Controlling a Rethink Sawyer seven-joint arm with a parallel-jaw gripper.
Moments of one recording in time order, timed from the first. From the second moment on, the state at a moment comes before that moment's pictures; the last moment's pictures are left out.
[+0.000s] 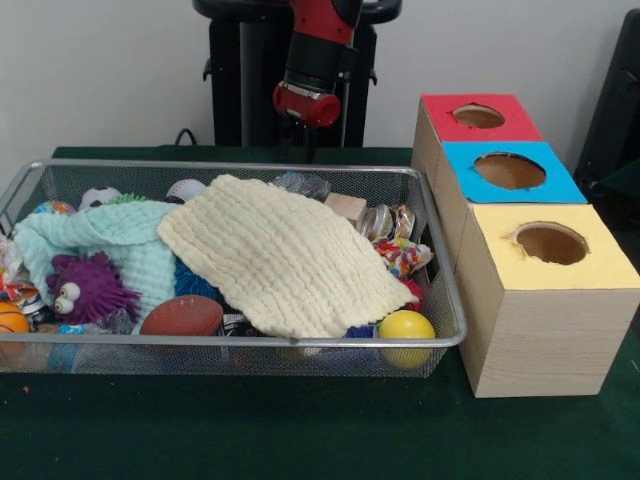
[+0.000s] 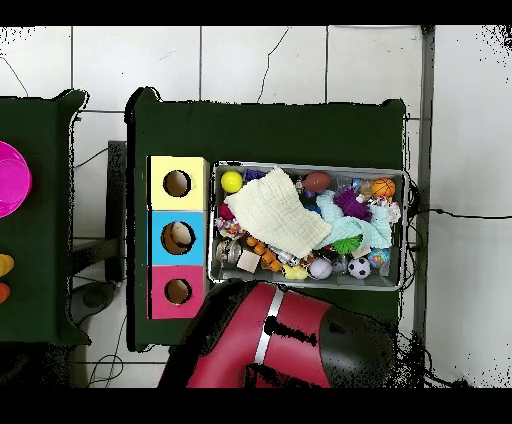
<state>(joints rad) -0.28 -0.06 -0.22 2.35 -0.08 -1.08 2.43</state>
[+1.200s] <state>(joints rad) -0.28 -0.01 -0.23 2.35 -0.07 -1.22 2.43</state>
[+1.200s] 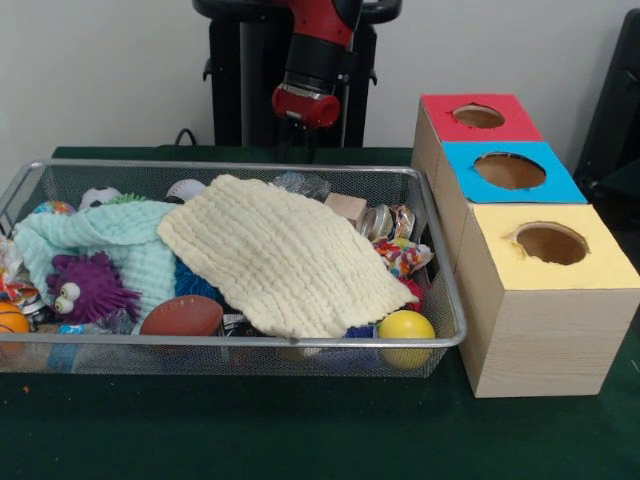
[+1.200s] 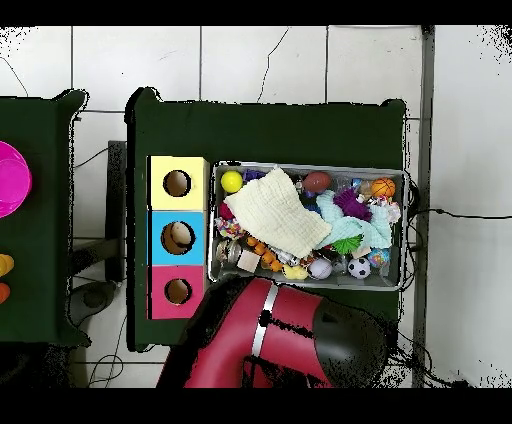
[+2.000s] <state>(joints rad) -0.26 -0.05 -0.21 2.34 -0.01 -1.17 2.43</state>
